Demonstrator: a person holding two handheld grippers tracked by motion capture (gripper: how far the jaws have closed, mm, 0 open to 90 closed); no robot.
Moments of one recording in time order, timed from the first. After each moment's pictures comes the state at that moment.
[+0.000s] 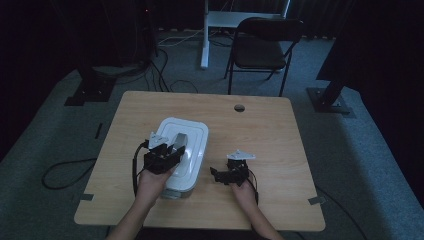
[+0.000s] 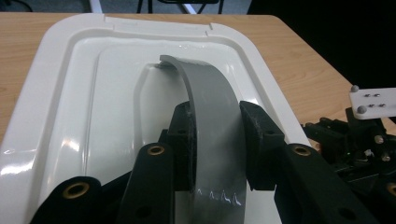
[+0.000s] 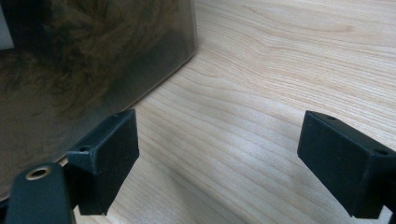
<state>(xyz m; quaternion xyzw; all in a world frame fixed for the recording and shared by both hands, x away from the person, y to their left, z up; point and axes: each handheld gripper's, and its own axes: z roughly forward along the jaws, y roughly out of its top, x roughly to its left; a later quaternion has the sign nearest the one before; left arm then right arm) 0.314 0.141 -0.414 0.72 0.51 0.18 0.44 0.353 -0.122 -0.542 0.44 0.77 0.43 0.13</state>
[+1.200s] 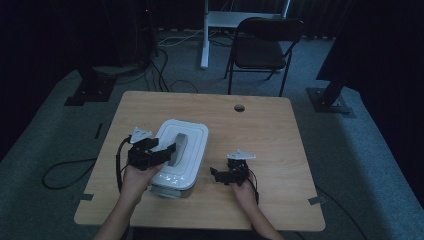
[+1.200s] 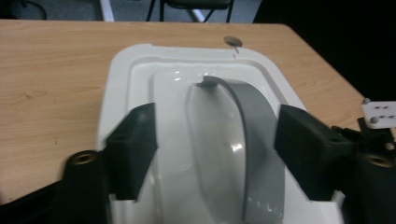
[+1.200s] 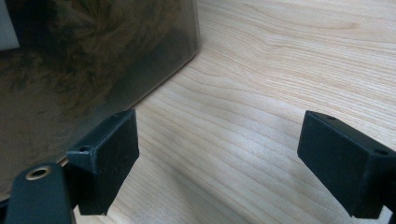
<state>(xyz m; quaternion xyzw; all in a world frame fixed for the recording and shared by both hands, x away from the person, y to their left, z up) 0.317 0.183 -0.396 0.71 0.51 0.18 0.45 0.354 -0.124 -0.542 0.45 0.77 0.44 0.12</state>
